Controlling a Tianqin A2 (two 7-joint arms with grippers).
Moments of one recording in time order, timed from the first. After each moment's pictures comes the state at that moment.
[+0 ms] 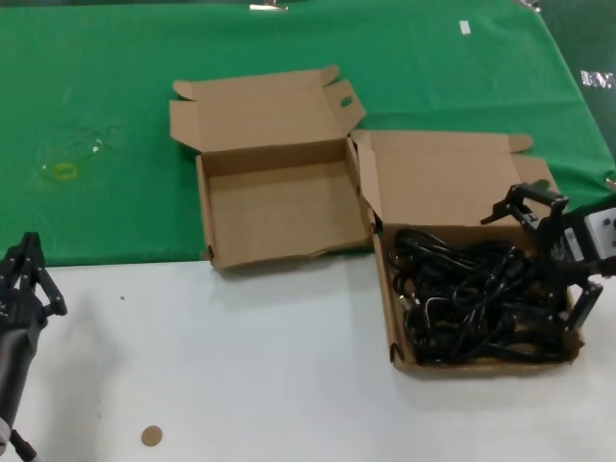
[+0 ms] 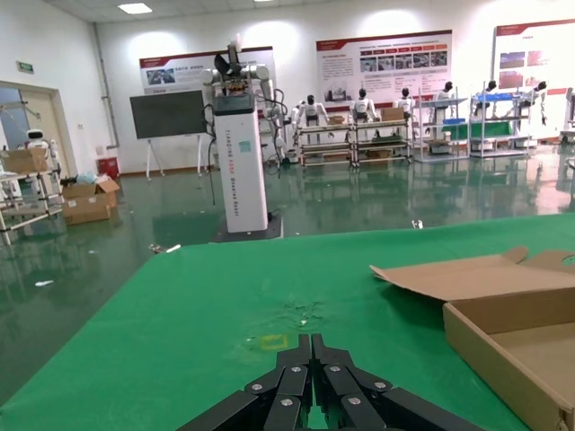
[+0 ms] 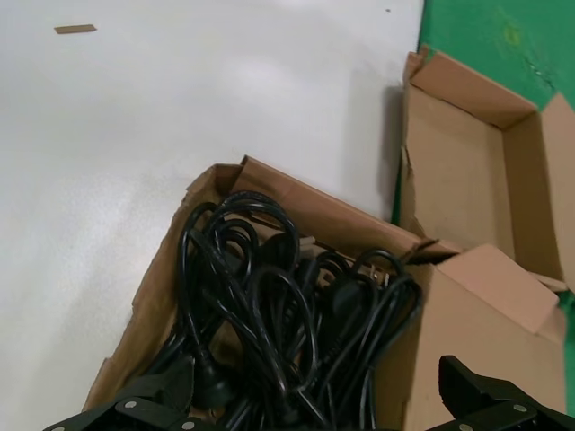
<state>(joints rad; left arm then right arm) 0.00 -0.30 1.60 -1.60 -1.80 0.00 0.00 0.86 0.89 -2.09 1.25 1.46 -1.25 -0.33</state>
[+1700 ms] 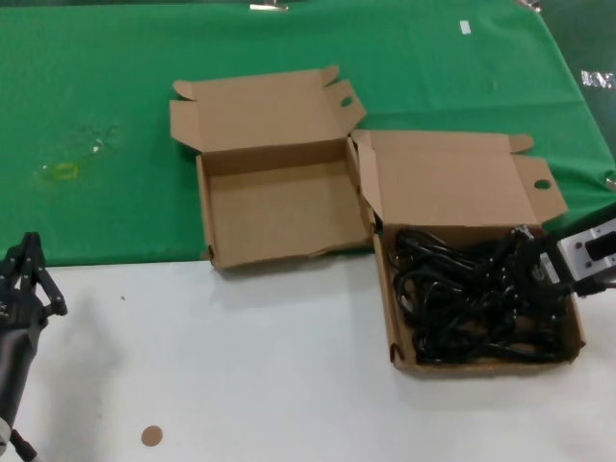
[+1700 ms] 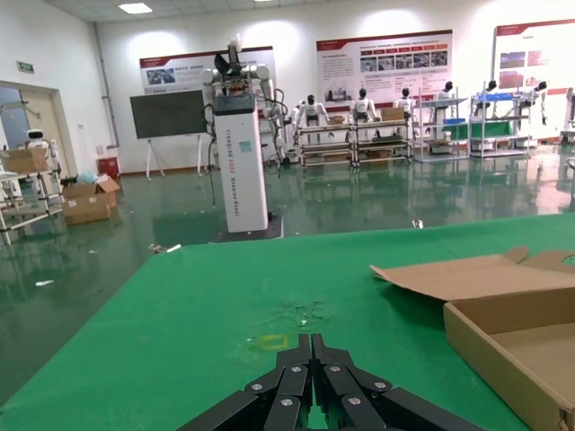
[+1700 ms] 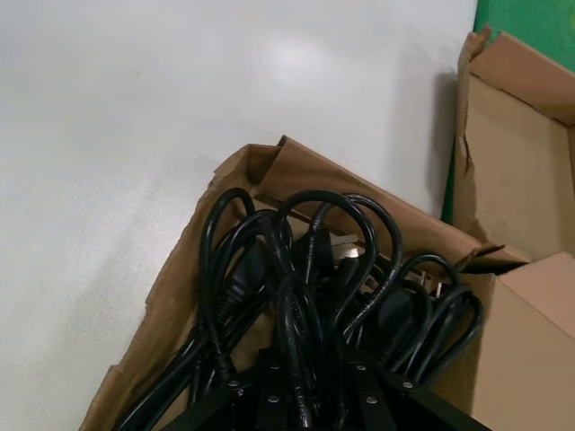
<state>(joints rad) 0.00 -0.30 1.60 -1.60 -1.80 0.00 0.00 0.88 0.78 -2.11 1.10 1.38 -1.26 -0.44</state>
